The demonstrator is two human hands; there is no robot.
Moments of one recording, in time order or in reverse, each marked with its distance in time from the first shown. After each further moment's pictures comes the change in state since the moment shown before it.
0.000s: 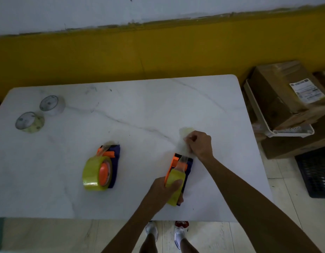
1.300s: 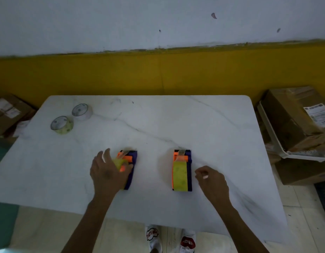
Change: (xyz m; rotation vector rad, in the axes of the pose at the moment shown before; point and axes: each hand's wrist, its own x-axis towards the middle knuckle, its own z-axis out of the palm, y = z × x) left_hand -0.024 -0.012 -0.158 0.805 0.949 0.018; right_hand -0.117 0.000 -0.007 -0.186 -0.022 -0.012
